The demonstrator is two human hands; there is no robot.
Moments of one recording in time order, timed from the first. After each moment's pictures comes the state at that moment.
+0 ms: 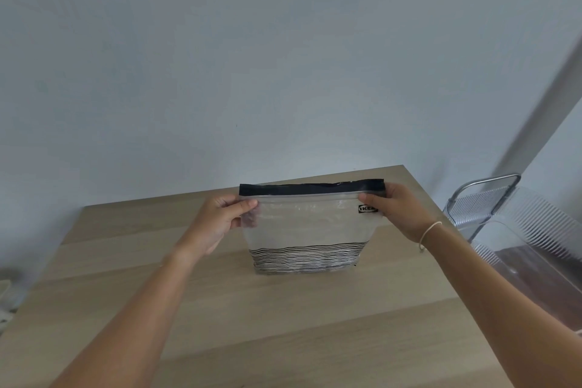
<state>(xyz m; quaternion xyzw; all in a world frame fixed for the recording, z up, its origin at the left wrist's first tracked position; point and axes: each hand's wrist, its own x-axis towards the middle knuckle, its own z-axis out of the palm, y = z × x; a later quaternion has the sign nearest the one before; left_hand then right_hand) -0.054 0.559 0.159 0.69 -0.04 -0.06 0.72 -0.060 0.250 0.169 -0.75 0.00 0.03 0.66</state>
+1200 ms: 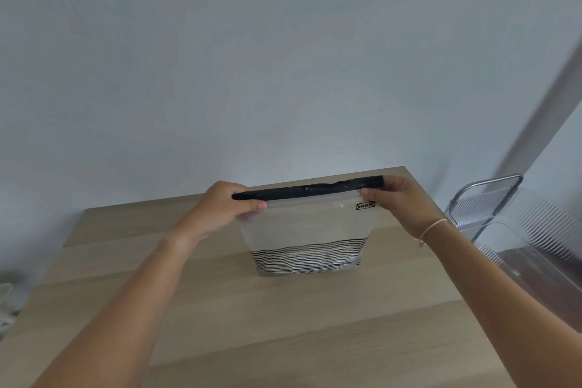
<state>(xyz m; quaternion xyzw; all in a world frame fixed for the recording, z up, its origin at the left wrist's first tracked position) -0.041 0.561 0.190 0.85 -0.08 -0.06 0.51 -0.063 0.249 0.187 -0.77 -0.03 -0.01 0.64</state>
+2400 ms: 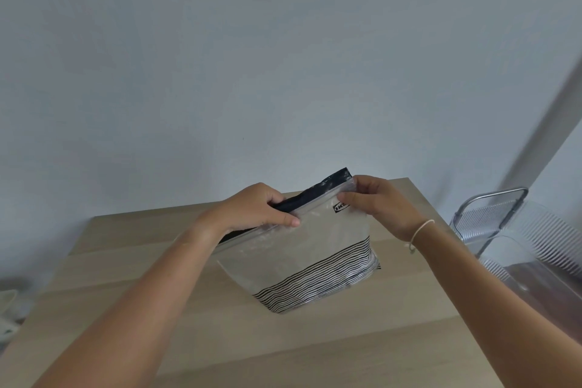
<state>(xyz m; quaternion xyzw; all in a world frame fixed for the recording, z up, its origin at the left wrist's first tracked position) -0.047 0.523 0.229 0.88 -0.16 -0.19 0.40 -0.063 0.286 0.214 -0.75 -0.11 0.06 0.65</state>
